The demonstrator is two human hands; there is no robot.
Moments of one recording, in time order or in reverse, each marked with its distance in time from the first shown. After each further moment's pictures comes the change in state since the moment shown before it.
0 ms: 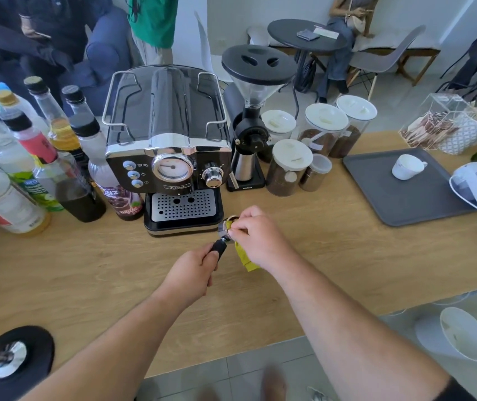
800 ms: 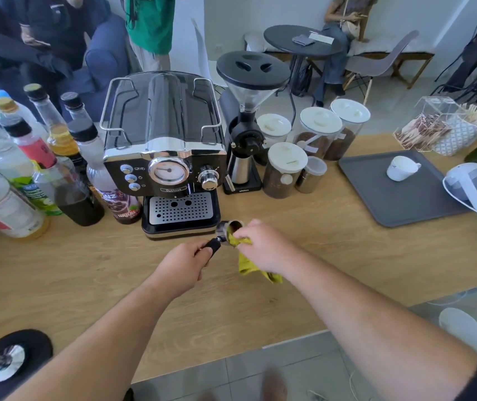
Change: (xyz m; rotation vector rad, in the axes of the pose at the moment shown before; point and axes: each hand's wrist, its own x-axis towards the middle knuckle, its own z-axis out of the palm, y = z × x) left_hand 0.010 0.009 -0.020 0.117 -0.022 -0.044; right_hand -0.013 0.008 -0.022 -0.244 -0.204 -0.031
